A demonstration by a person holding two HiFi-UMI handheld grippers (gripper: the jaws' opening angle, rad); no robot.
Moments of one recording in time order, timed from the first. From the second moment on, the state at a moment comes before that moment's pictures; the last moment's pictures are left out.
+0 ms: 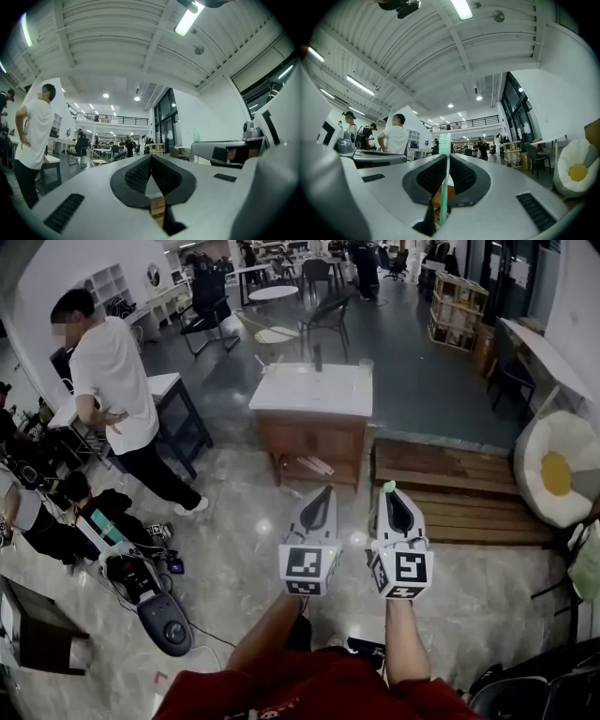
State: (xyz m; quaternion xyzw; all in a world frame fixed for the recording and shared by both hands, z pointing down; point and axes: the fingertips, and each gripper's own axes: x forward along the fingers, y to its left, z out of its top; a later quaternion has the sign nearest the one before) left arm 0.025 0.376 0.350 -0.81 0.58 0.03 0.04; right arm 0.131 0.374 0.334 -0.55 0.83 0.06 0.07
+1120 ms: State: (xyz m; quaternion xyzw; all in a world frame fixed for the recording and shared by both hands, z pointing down) left arm -0.102 0.179 0.341 -0.82 0.57 0.05 0.05; right arm 0.005 0.182 0.316 -0.56 0.82 0.08 0.06
